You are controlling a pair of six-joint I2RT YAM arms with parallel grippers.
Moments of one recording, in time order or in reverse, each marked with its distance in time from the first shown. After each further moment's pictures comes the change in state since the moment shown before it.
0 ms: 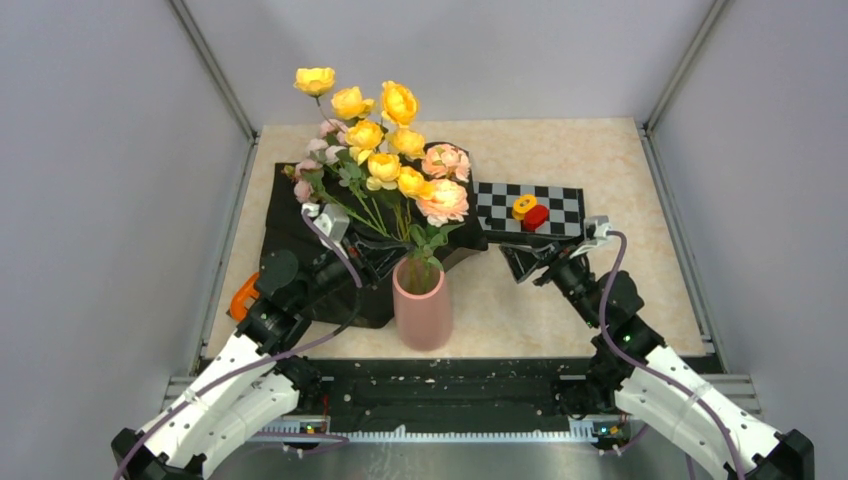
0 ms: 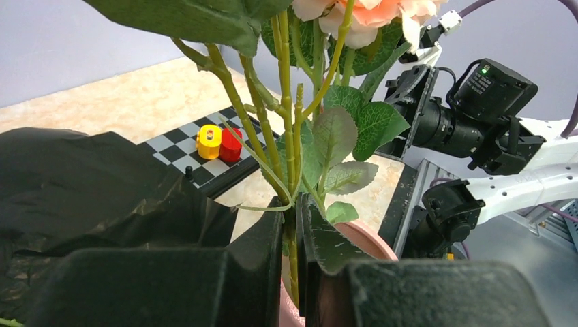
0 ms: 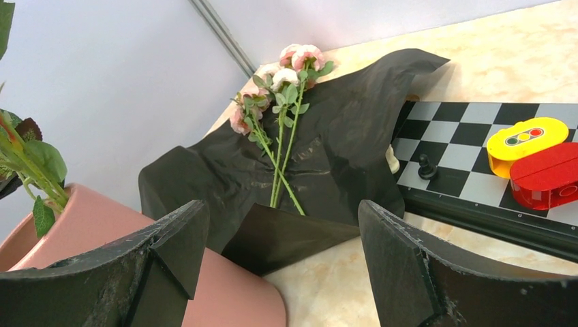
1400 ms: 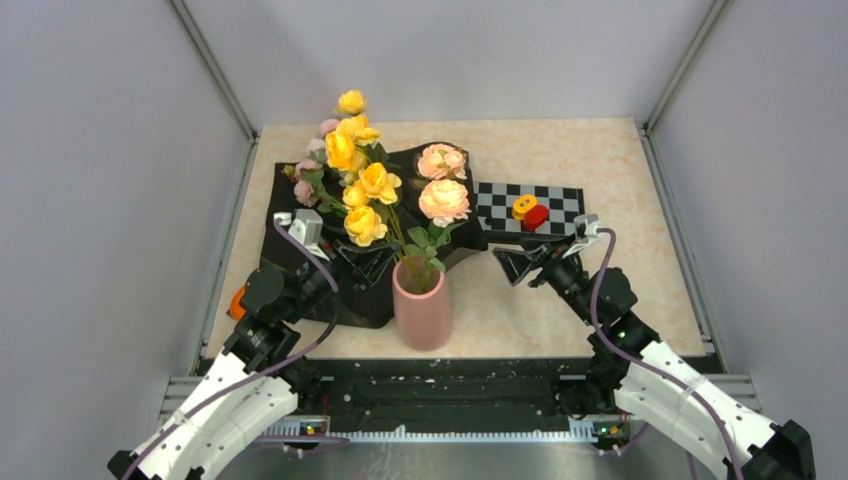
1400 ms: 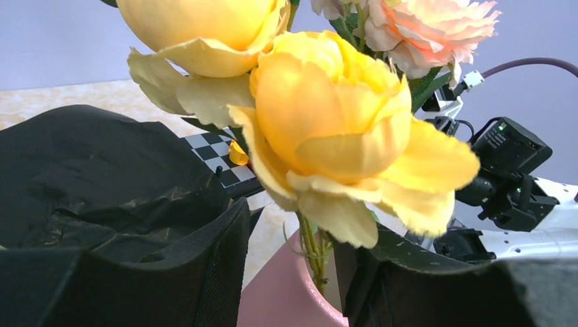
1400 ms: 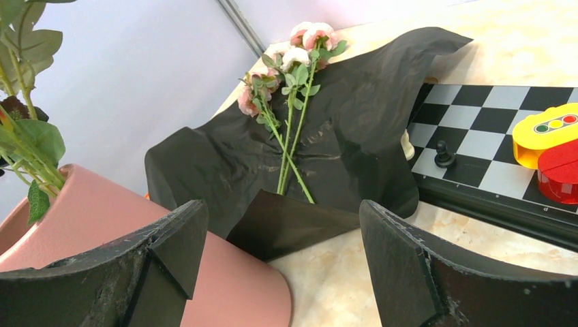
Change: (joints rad) left arm 0.000 -0.130 -0.029 -0.091 -0.200 -0.092; right arm 0.000 0.042 -0.007 0.027 -0.060 0.007
